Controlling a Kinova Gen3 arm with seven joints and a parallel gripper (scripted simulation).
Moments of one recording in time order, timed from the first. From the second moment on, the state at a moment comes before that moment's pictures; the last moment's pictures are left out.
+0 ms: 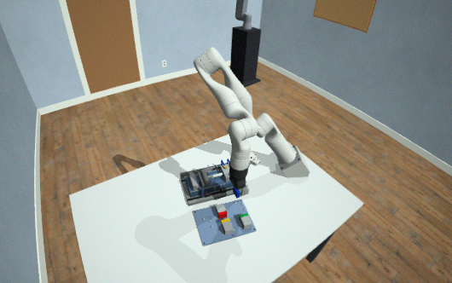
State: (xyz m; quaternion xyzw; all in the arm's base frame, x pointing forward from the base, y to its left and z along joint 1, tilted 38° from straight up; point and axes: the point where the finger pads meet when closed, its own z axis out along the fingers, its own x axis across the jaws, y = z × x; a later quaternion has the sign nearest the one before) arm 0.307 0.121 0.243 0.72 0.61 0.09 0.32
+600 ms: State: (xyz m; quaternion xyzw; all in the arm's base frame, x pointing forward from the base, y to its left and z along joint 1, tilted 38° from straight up) arm 0.307 0.121 0.243 0.79 0.52 0.13 0.30
